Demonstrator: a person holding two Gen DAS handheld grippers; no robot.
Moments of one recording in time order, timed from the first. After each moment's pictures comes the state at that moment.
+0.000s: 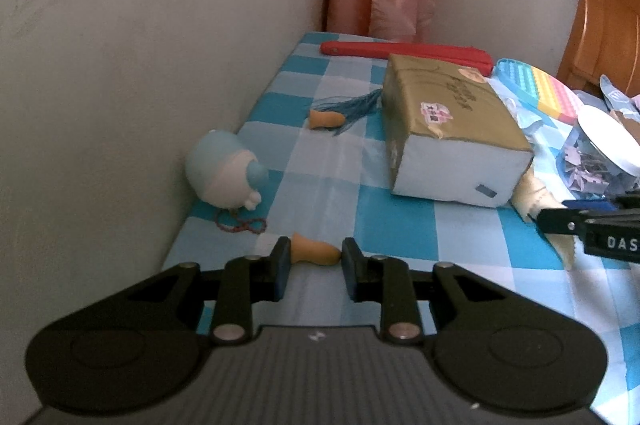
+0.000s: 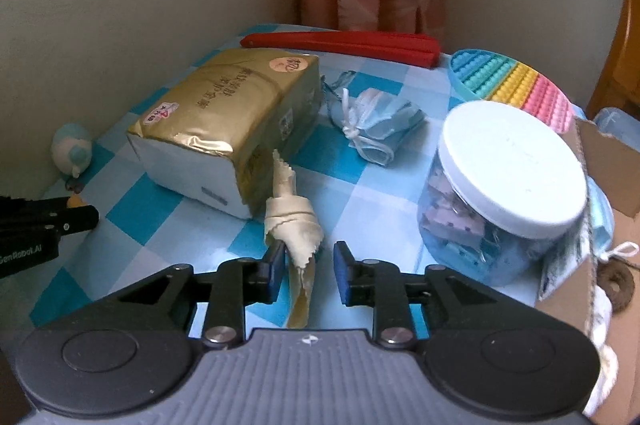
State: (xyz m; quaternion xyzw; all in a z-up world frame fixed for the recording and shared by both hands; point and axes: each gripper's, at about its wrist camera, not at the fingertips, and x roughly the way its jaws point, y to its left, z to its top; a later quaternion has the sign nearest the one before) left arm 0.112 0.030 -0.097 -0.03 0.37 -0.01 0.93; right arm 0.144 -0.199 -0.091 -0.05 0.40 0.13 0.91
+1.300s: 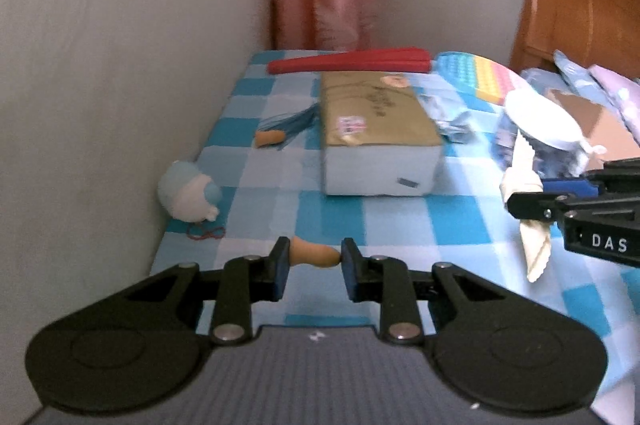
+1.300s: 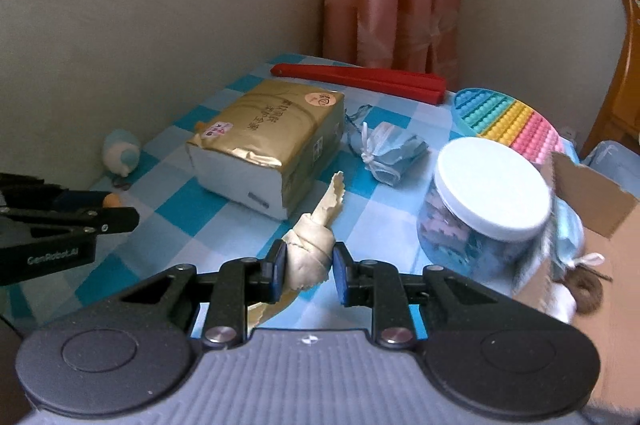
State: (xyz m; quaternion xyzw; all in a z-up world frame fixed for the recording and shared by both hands) left arm 0.075 0.007 -0.057 0.01 0.36 -0.08 0.93; right arm 0.088 -0.200 -0.051 -0.06 0.36 0.15 0.92
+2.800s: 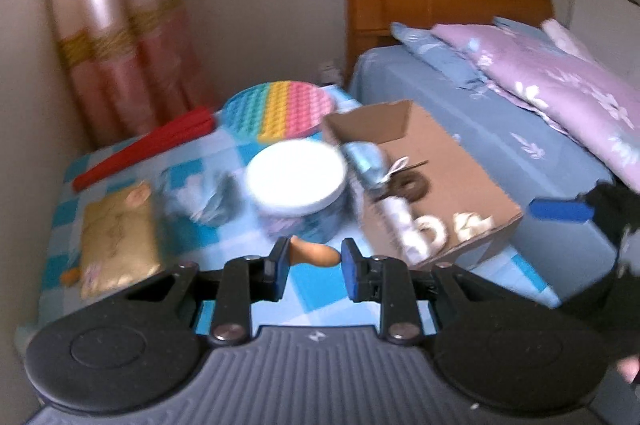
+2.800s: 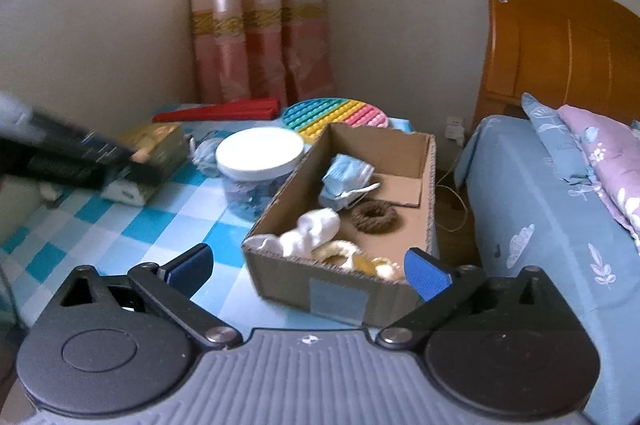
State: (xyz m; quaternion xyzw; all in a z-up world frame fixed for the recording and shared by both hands) left arm 0.070 -0.174 0.016 0.12 0.33 -0.28 0.89; right arm -0.014 -0.351 -0.032 -0.01 0.29 0.03 0.96
